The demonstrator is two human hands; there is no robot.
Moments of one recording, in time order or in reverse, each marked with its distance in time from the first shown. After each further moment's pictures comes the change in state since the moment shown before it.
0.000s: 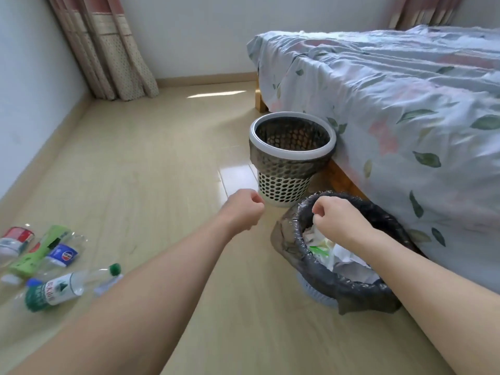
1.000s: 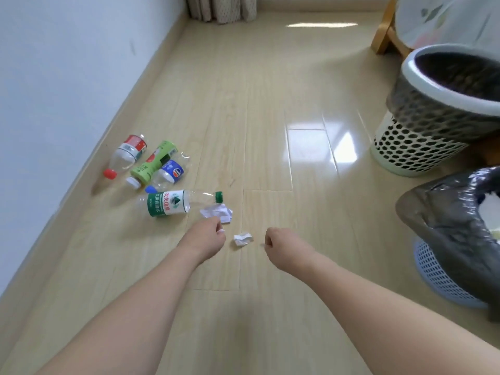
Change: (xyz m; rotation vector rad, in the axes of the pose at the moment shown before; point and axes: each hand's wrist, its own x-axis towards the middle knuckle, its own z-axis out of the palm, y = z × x) left_hand -0.126 -0.328 -0.116 0.334 0.160 -0.434; right_hand -0.061 -0.240 0.267 -0.061 -0.625 -0.328
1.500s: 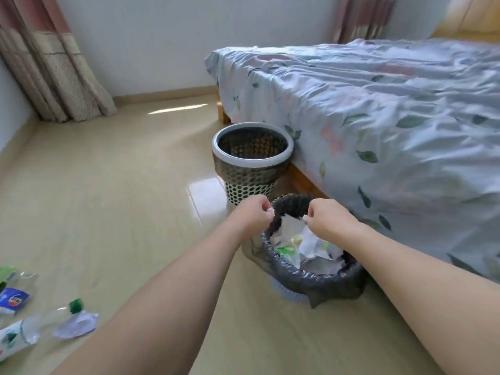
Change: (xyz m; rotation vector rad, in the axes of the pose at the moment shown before) left_hand -0.065 0.420 0.033 -0.107 -0.154 0.706; right_hand -0.210 0.250 -0.221 -0.007 0.568 0.540
